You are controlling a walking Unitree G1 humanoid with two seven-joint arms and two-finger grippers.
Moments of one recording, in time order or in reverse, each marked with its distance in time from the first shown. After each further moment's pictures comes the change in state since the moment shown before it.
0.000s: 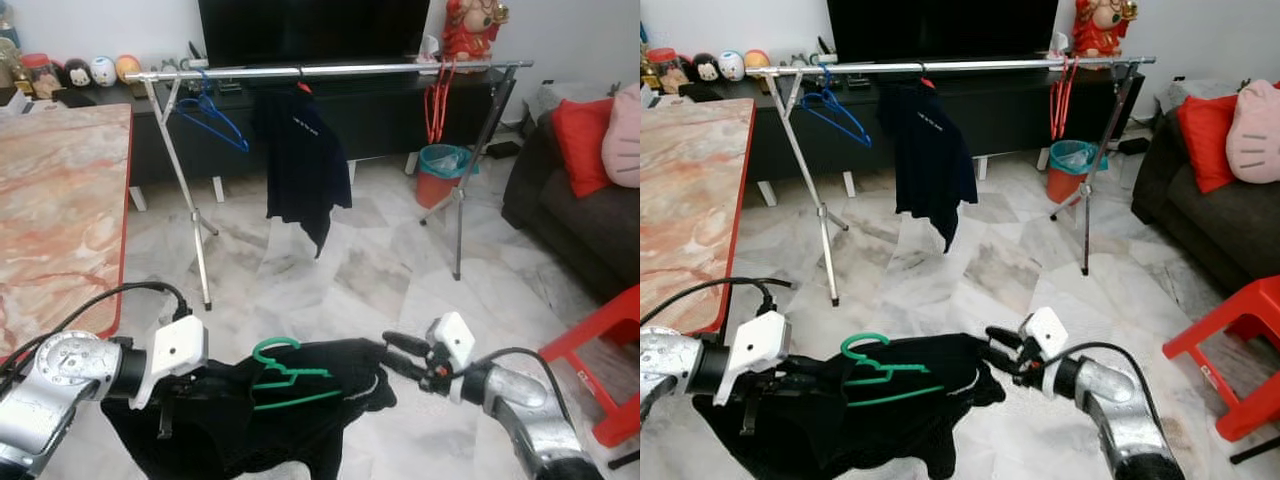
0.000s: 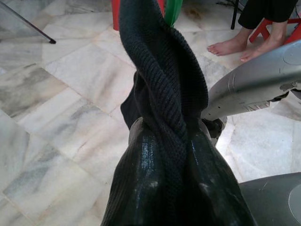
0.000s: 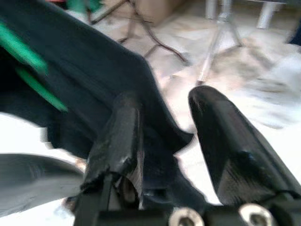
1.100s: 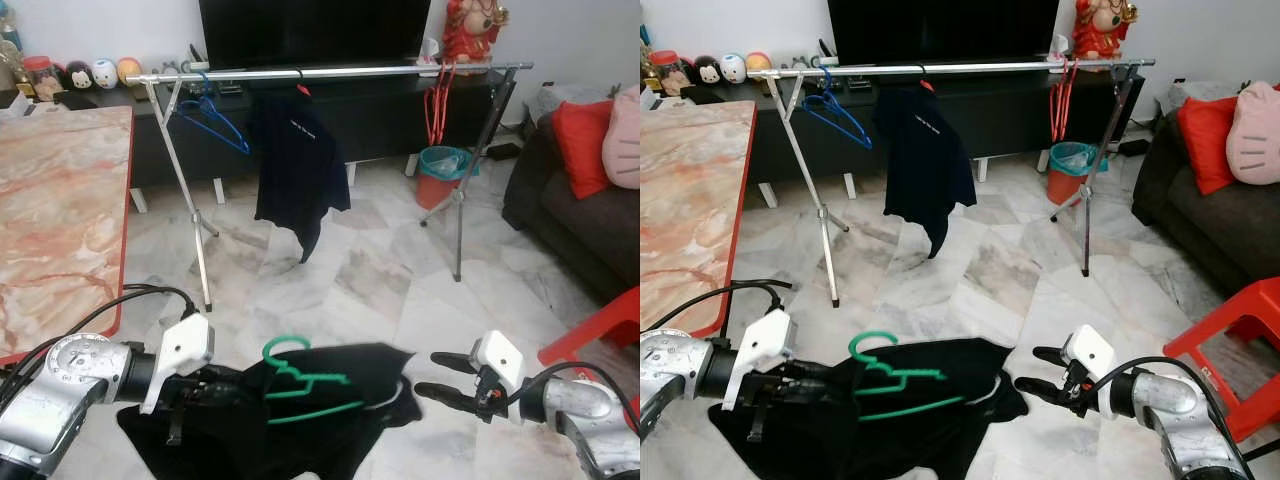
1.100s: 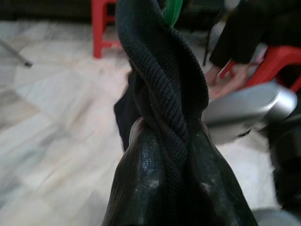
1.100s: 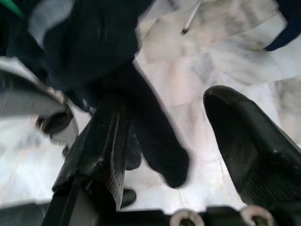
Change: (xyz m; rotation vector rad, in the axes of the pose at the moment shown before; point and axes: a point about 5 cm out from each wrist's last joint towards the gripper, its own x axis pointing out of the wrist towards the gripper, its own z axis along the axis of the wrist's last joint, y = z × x) left arm 0.005 -0.004 0.015 -0.101 -0.175 -0.102; right arm -0.055 -0.020 -0.016 -0.157 0.276 -0.049
